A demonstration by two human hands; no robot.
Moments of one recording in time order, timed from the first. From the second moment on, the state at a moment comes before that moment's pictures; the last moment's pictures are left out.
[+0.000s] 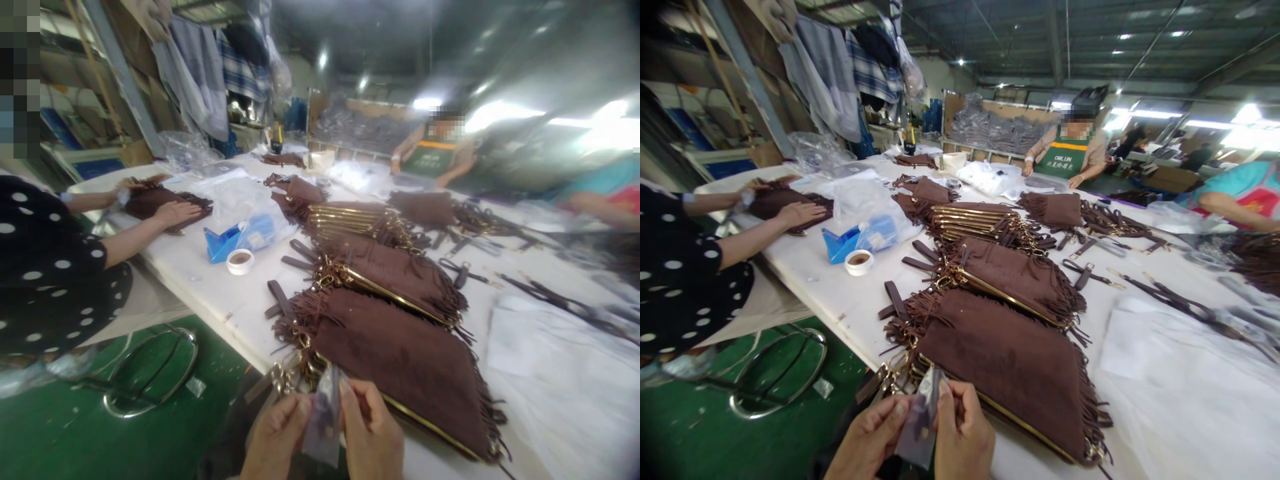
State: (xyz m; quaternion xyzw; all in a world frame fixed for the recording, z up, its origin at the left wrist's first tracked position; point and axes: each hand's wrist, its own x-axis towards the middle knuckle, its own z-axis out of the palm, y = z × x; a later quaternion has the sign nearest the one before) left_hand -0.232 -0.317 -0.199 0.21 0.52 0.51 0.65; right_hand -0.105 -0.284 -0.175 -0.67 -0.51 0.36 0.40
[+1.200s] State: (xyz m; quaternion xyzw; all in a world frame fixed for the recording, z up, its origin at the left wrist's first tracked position) left_hand -0.234 -0.328 -0.177 0.30 0.61 0.49 0.54; right_hand -0.121 -0.324 -0.201 -0.58 -0.44 0.55 0.41
